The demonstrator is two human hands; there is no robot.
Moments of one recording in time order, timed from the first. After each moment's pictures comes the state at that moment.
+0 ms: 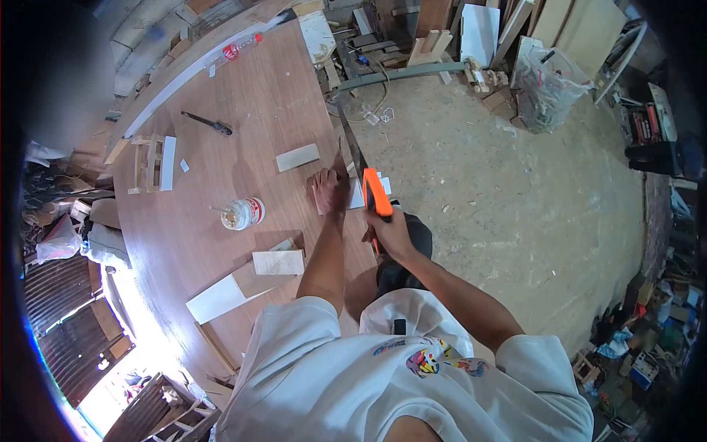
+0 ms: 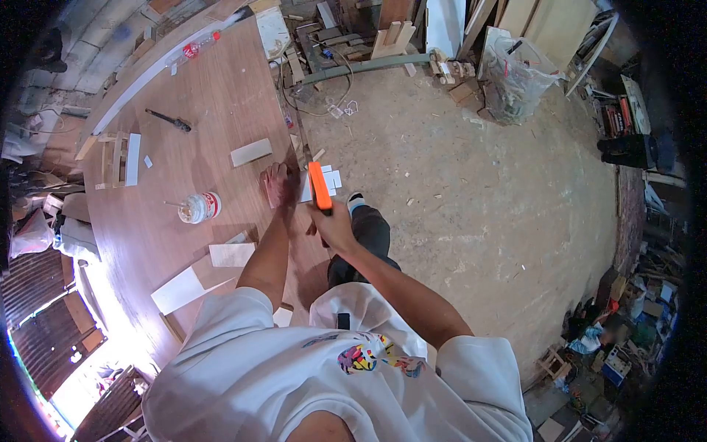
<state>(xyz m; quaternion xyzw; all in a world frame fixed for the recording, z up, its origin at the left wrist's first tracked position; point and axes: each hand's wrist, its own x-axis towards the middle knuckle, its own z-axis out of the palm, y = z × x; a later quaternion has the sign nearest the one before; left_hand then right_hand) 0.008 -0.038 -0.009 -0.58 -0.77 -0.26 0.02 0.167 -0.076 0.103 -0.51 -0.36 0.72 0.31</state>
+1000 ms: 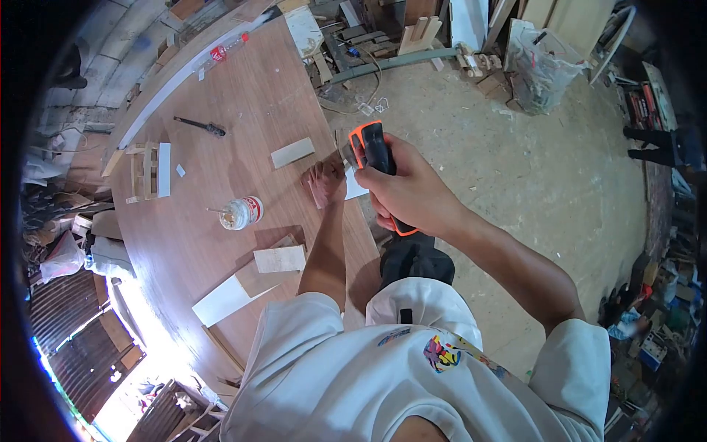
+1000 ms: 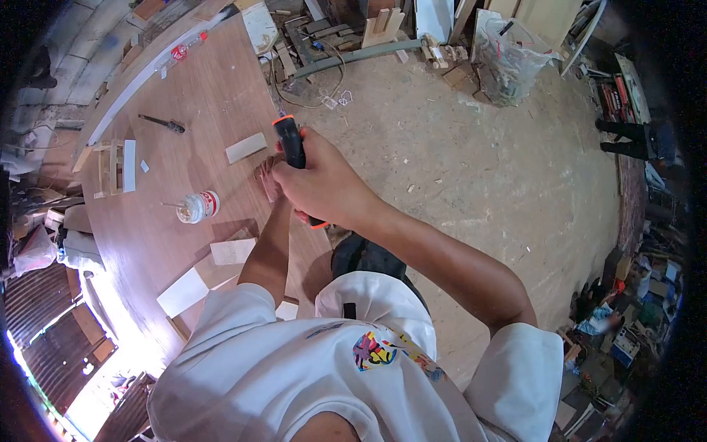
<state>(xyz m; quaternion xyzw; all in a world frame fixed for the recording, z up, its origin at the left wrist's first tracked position) 0.009 -0.032 -0.024 -0.51 -0.81 -0.29 0.00 0.166 0.000 0.325 -0.46 -0.41 0.77 0.17</state>
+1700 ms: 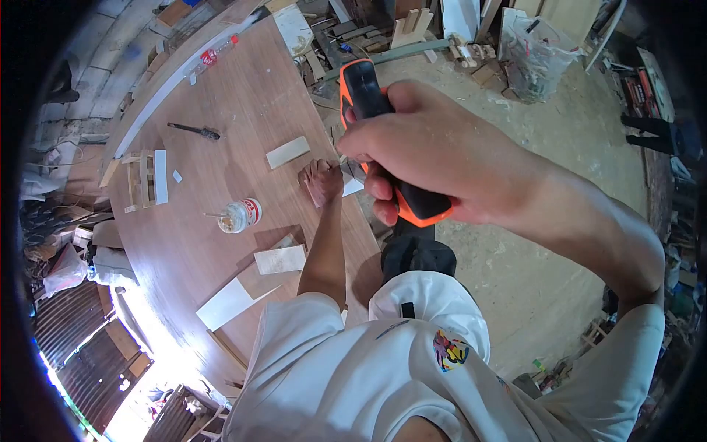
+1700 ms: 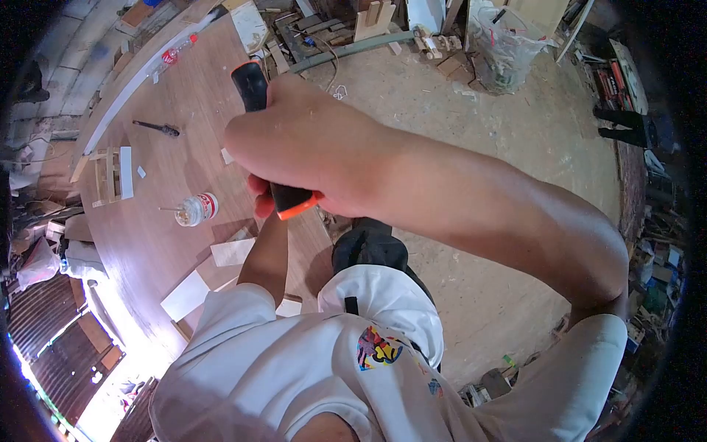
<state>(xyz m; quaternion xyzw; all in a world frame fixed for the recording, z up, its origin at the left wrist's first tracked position) 0.011 -0.023 0.045 -0.44 -0.85 -0.19 -0.21 0.169 0.032 0.402 -0.43 -0.37 0.81 0.11</state>
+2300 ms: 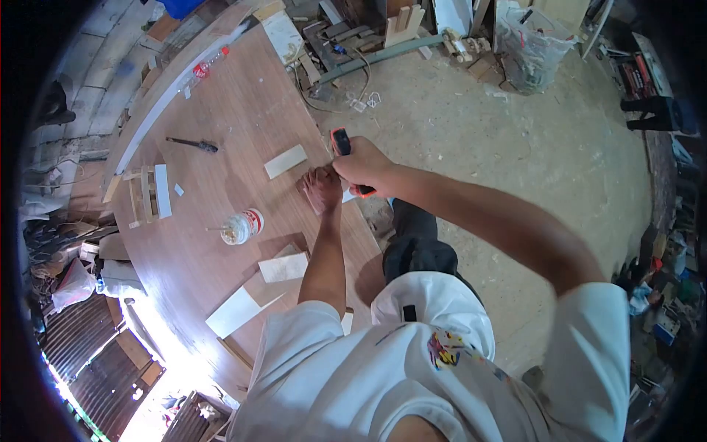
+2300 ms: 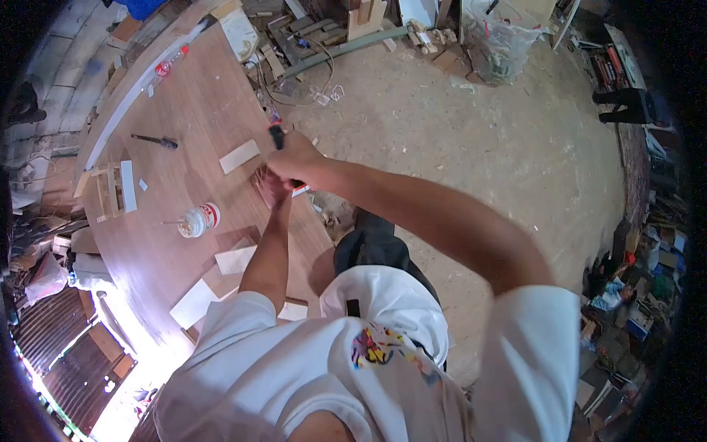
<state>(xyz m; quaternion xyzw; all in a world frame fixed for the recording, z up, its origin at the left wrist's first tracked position) 0.012 -0.033 -0.016 -0.55 -0.79 -0.29 0.04 0.130 0.041 0.214 -0.53 -0.39 0.75 0.11</state>
